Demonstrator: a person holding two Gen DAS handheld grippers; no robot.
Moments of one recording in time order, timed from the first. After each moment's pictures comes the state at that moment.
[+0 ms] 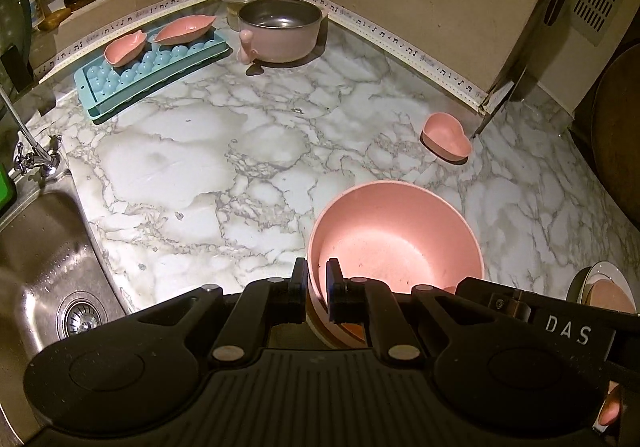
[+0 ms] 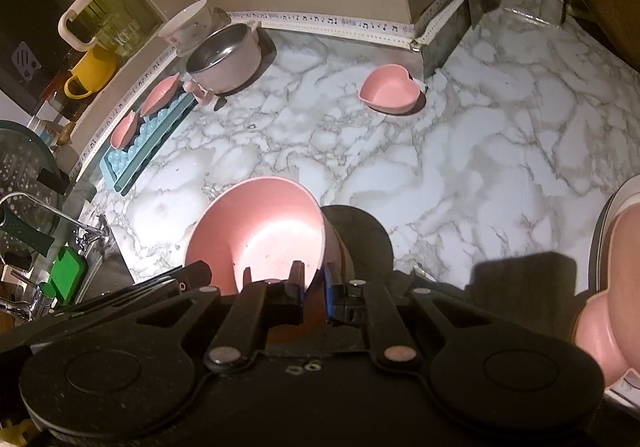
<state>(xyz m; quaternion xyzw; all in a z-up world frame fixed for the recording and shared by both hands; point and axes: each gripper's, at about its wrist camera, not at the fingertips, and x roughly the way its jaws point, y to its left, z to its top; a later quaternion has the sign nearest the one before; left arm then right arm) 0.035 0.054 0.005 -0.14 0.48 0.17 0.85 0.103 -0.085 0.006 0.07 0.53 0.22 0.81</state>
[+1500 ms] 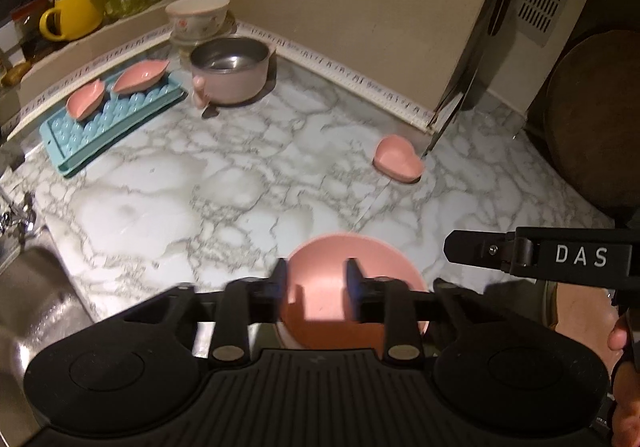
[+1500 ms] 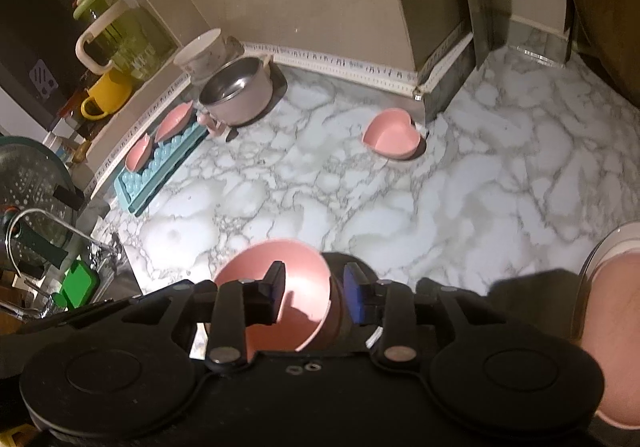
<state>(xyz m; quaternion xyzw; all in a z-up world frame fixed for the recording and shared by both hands) 0.046 0.047 0.039 -0.11 0.45 0.10 0.88 0.122 -0.096 0.042 0.07 0.50 0.24 0.83</state>
